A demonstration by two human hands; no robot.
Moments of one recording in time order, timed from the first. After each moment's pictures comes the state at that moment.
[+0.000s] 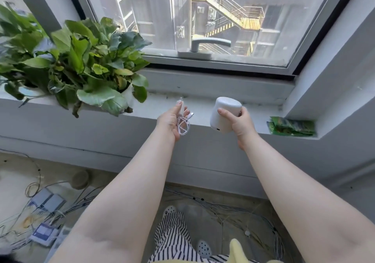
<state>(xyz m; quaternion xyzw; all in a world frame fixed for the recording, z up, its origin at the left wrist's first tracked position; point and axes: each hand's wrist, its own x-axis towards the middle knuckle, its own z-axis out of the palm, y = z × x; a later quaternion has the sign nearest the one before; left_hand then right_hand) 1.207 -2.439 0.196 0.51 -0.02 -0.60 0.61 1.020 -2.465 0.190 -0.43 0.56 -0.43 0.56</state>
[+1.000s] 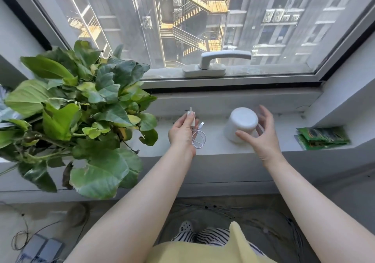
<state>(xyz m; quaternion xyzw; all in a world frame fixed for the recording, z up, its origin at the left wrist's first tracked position) 1.253 -2.532 0.183 0.52 -0.02 -0.60 0.61 1.055 -2.515 0.160 -0.49 0.60 -0.48 0.42</state>
